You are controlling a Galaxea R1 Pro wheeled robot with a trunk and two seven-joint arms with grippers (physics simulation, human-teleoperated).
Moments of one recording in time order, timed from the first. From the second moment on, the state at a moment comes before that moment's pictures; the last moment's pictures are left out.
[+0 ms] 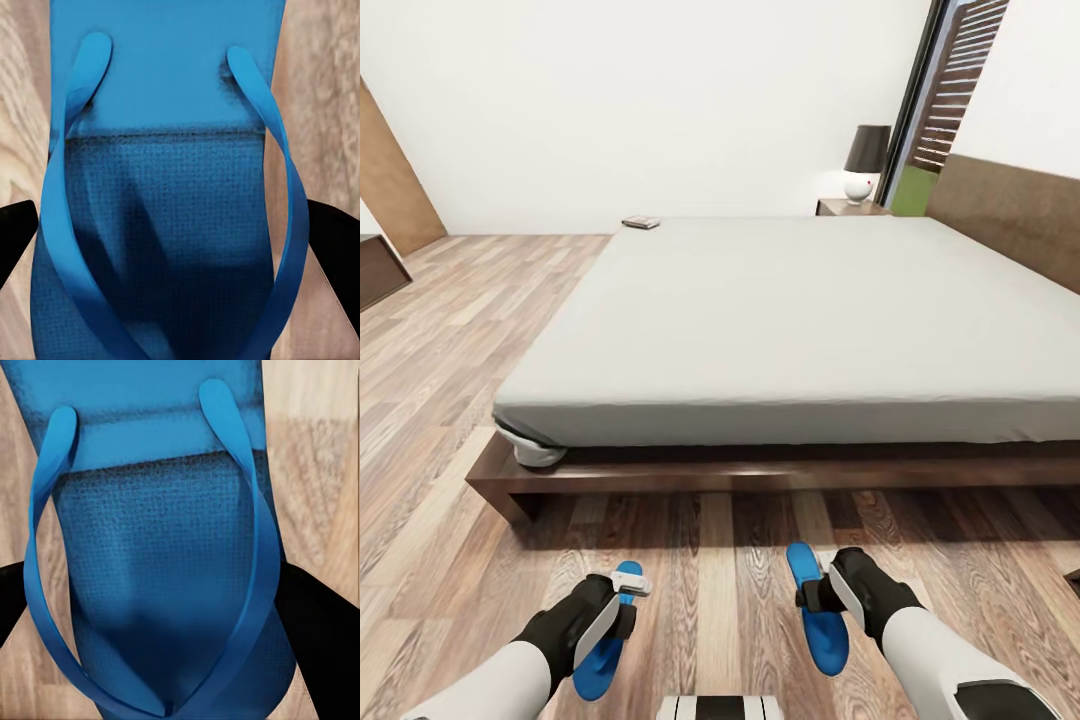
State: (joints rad) left arm -0.64 0.00 -0.40 -0.44 0.31 0.64 0.18; right arm -0.73 0.03 0.05 -0.35 0.00 0.67 0.03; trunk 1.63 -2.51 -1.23
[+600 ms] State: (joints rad) left arm -0.64 0.00 -0.41 -0.44 0.31 0.64 0.18; right arm -0.73 0.04 0.06 -0.35 0.00 0.67 0.03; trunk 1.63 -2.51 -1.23
